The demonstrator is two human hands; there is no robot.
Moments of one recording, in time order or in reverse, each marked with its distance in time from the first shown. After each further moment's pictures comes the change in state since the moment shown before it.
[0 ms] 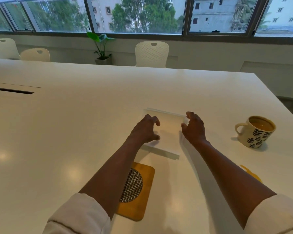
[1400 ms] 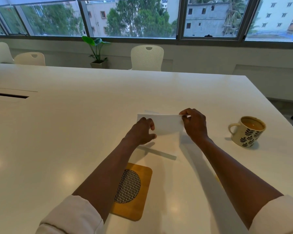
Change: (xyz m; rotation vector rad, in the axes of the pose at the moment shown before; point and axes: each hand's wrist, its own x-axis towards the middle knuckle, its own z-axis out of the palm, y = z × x) left_hand 0.000 -0.008 -0.001 0.013 0.007 0.051; right_hand 0.001 -0.013 -0.031 0.168 0.138 -0.137
